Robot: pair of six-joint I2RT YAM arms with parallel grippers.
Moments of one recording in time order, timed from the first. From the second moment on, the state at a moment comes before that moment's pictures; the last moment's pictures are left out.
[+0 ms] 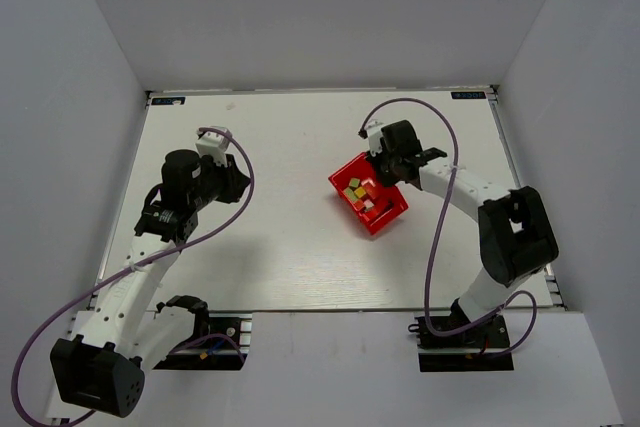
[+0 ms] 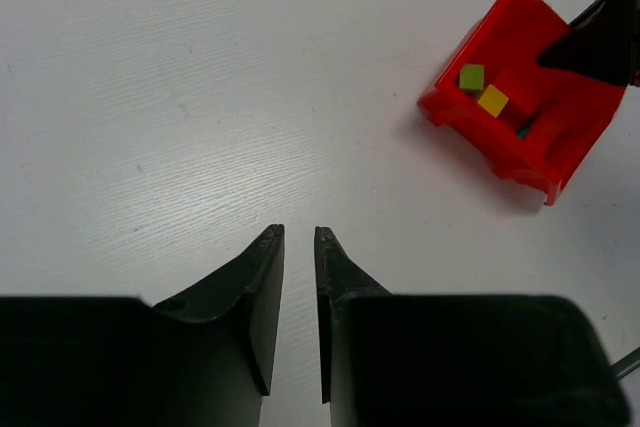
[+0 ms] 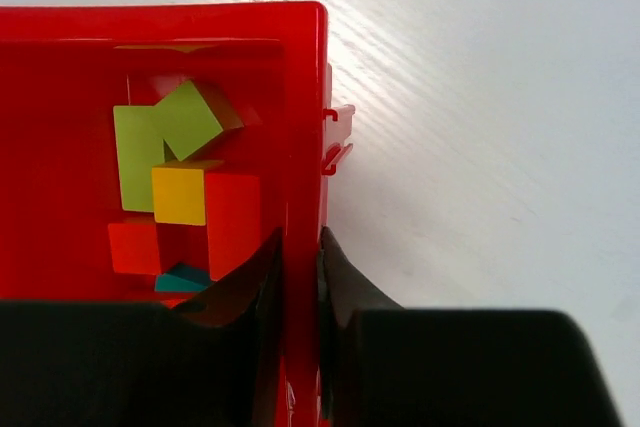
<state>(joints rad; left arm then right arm) -0.23 0.92 0.80 -0.32 0.25 -0.14 0.46 1.68 1.12 -0.32 -0.09 -0.19</state>
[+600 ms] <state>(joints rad) -0.23 0.93 0.80 -0.32 0.29 -0.14 0.68 1.66 0.86 0.48 0.72 -0.95</state>
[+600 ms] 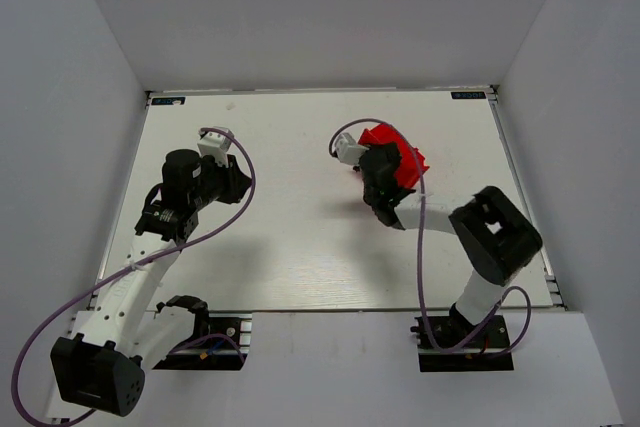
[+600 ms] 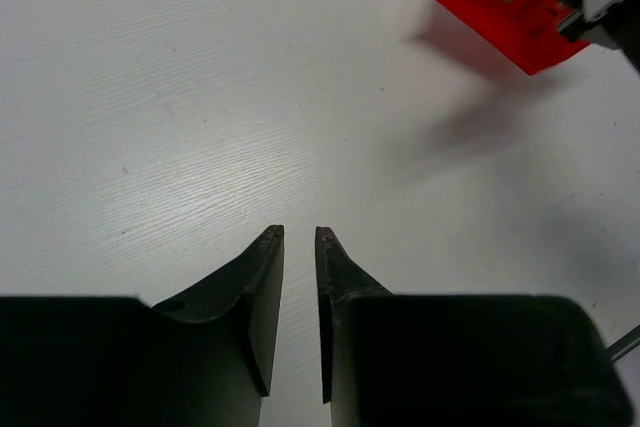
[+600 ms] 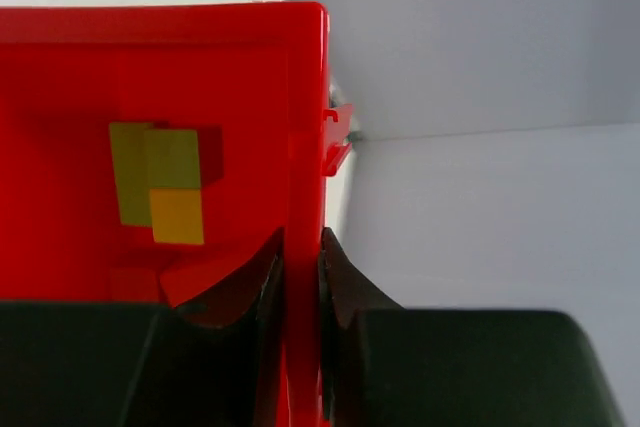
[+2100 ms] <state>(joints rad) -0.23 0.97 0.80 -0.32 0.31 -0.13 0.50 1.70 0.98 0.75 0.84 -1.18</state>
